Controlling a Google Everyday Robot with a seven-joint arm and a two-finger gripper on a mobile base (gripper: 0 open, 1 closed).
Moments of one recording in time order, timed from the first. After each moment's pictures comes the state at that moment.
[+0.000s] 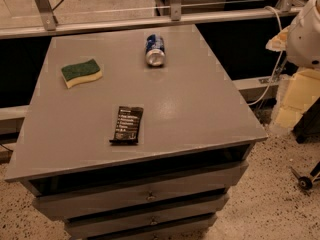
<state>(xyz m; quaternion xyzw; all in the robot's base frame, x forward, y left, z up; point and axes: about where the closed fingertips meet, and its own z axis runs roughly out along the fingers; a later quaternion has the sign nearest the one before) 0.438 -0.217 0.976 -0.60 0.78 -0.03 0.16</state>
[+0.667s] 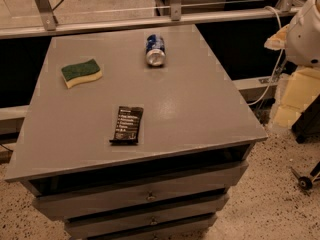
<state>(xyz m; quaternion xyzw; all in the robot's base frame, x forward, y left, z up) 0.440 -0.213 0.978 -0.61 0.78 -0.03 0.17</state>
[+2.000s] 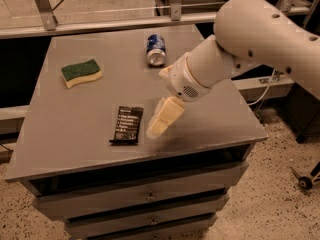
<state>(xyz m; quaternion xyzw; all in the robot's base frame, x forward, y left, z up) 0.520 -0.005 0.868 -0.61 0.71 0.17 0.30</state>
